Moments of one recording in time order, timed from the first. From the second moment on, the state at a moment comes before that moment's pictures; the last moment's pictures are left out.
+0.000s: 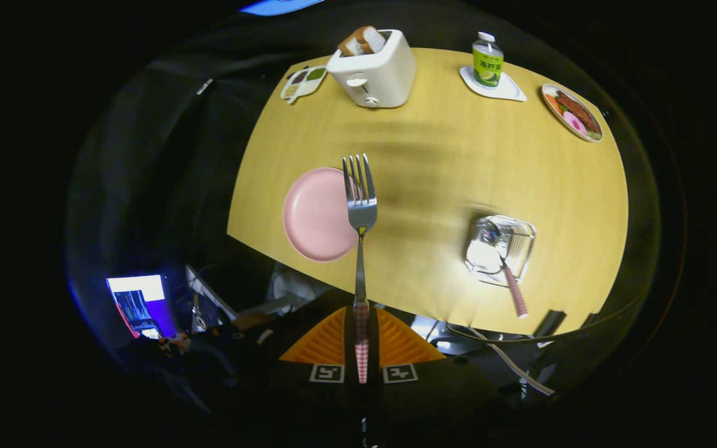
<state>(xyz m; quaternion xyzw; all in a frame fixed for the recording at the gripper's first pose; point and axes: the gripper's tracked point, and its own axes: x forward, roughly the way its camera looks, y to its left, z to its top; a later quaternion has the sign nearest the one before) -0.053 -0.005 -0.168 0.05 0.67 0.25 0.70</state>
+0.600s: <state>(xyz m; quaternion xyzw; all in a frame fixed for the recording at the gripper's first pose) -0.045 -0.135 -0.238 -0.10 0.83 0.19 0.52</state>
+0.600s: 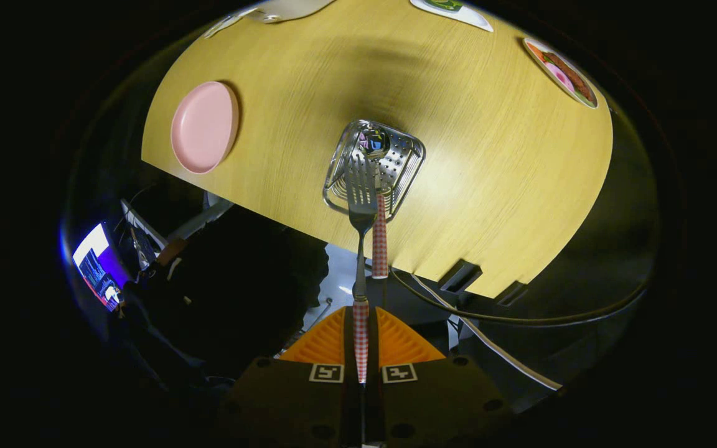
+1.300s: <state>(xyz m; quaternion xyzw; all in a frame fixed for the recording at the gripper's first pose) -0.012 -0.134 -0.274 -0.14 0.88 0.18 0.42</state>
